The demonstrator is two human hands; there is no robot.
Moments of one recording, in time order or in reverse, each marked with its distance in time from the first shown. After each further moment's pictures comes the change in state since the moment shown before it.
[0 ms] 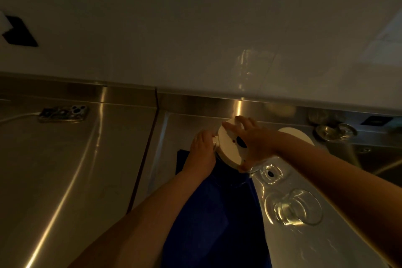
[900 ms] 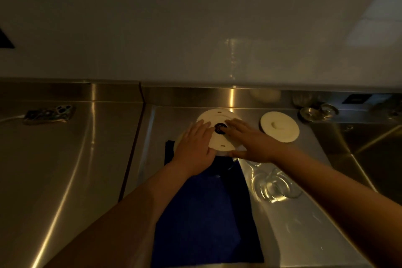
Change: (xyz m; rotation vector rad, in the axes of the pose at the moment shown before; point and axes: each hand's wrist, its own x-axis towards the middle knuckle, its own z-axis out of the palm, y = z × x) left_hand -0.017 0.024 -0.005 0.268 -0.275 0.190; right_hand -0.041 0.019 0.069 0.263 0.263 -0.133
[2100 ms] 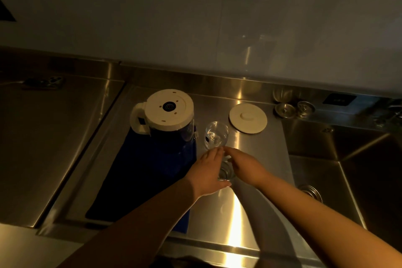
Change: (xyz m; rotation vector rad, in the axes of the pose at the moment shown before) left_hand 0.000 0.189 0.119 -0.114 -0.255 -0.188; right_hand -0.130 0.104 0.066 0.407 0.073 0.003
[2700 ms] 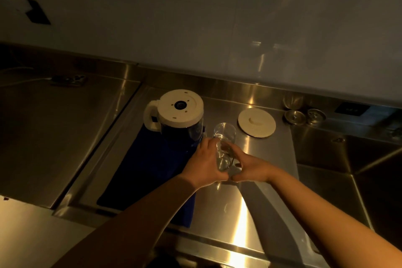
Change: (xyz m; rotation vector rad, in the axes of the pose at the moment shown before) left_hand -0.021 0.001 -0.021 -0.205 0.284 -0.074; right_hand -0.001 -0.011 -0.019 0.374 -0.375 0.001
